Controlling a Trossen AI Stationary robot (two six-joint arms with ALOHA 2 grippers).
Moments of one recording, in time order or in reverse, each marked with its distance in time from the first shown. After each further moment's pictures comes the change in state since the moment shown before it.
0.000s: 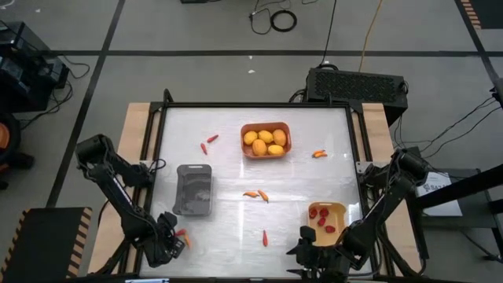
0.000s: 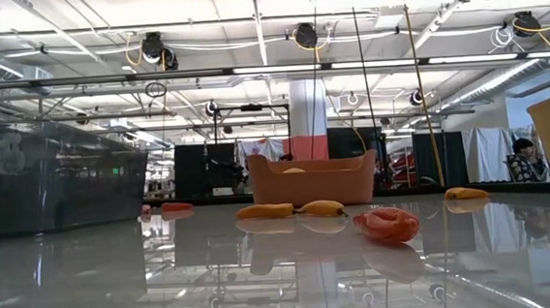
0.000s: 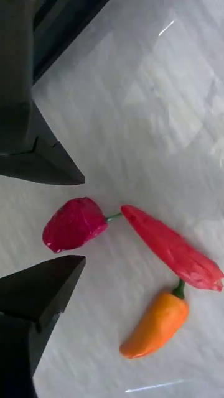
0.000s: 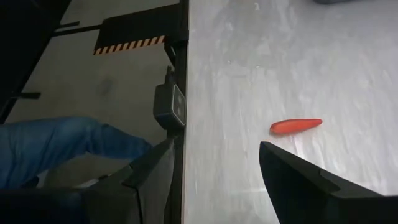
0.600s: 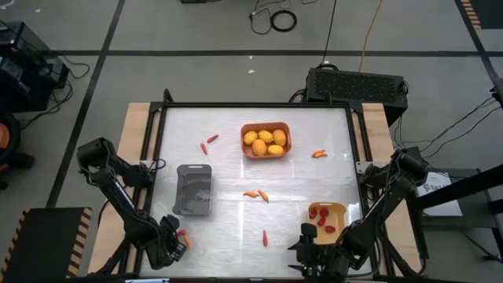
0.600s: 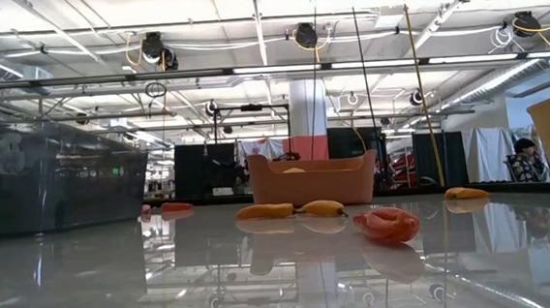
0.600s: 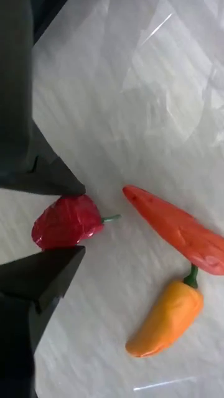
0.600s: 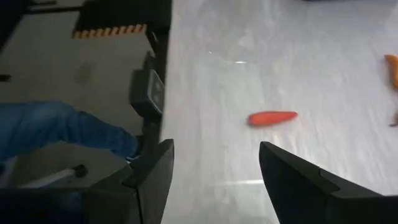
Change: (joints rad) left arm 0.000 0.043 0.000 0.063 0.000 0.031; right arm -0.001 0.000 0.000 -0.083 0.022 -0.028
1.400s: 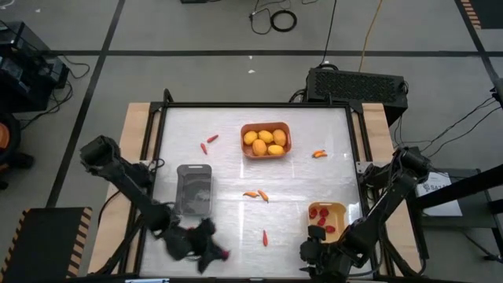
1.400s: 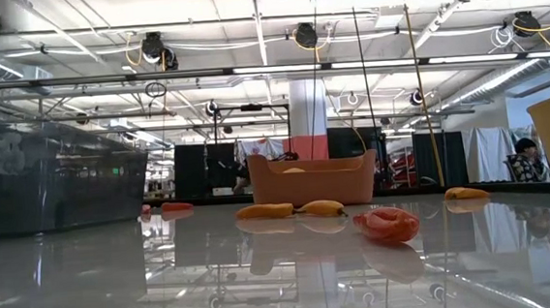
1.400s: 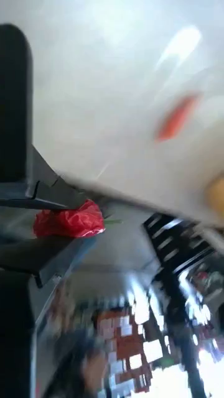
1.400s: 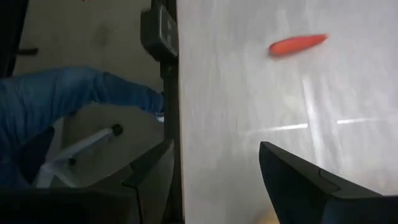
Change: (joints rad) left arm 0.257 0.009 0.070 0.801 -0.422 0.867; right arm 0.013 -0.041 0.000 -0.131 -0.222 0.182
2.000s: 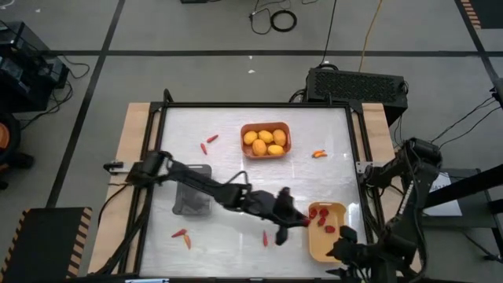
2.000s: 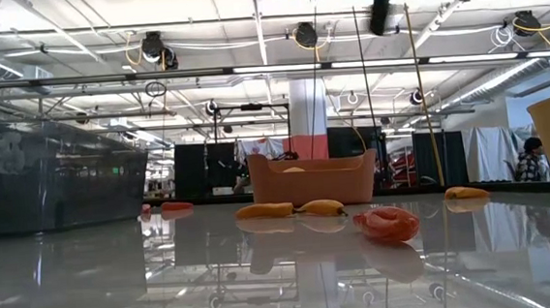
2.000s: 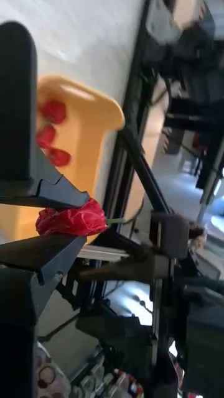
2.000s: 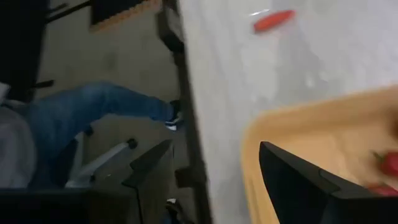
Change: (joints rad) left arm 0.478 0.548 0.692 0.173 0.340 0.851; right arm 0.245 -0.145 0.000 -0.221 0.198 0.352
